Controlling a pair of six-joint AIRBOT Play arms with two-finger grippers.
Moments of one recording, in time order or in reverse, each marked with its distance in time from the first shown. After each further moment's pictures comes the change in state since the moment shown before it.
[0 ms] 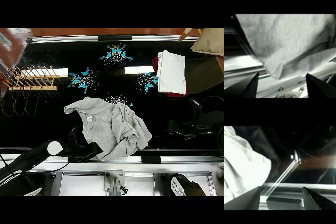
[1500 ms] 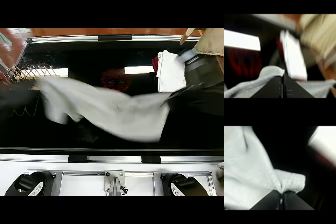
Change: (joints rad) left arm 0.439 0.510 0.692 0.496 -0.014 0.179; right arm 0.495 0.101 0.578 -0.426 0.092 -0.069
